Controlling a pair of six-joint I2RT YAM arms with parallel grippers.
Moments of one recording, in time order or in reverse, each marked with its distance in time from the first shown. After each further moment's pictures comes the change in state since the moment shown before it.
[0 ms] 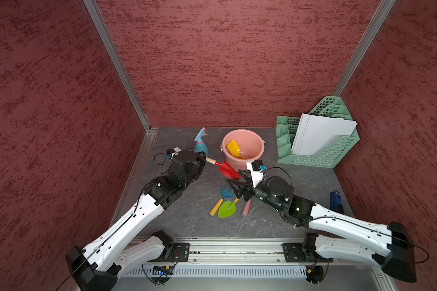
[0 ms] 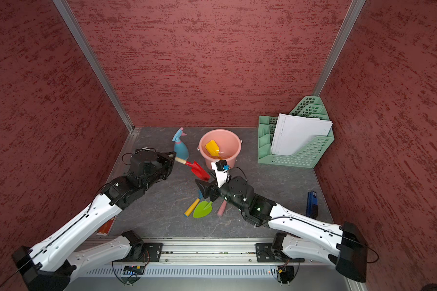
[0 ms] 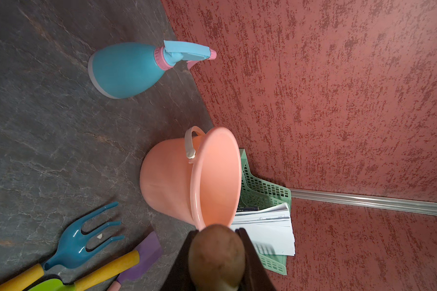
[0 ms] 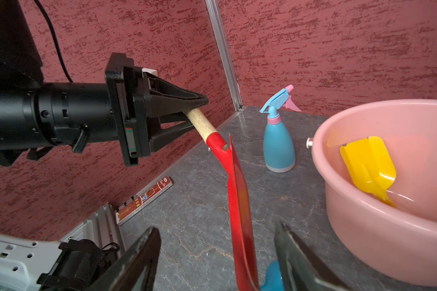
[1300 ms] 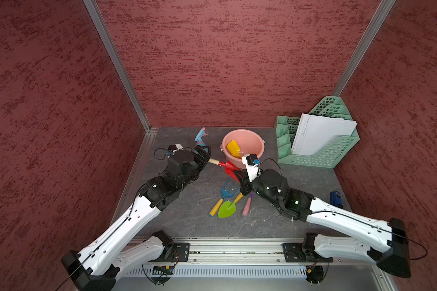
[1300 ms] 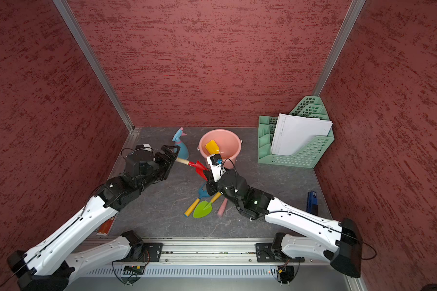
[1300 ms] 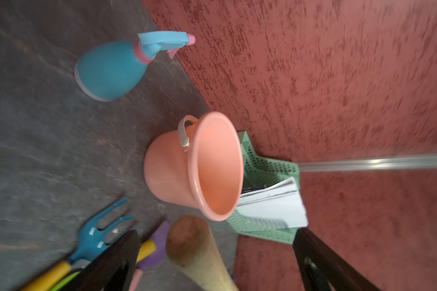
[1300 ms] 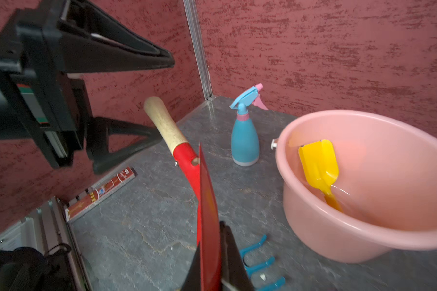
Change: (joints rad) left arm -0.001 -0.021 0.071 -0.076 0.070 0.246; right arm 0.003 0.050 0.222 -0.326 0.133 -0.100
